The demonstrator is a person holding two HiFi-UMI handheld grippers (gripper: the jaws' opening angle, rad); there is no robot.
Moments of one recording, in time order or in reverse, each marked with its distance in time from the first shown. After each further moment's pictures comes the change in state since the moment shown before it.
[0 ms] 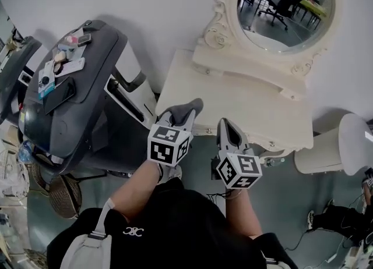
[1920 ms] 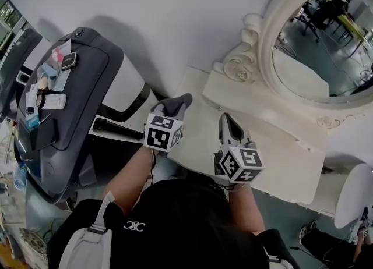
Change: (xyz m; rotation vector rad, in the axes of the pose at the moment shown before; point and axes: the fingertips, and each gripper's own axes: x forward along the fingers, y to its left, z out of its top) left arm 0.187 0.201 0.026 -0.026 0.154 0.225; right arm 0.258 -0.079 0.020 -0.003 0.158 0.170
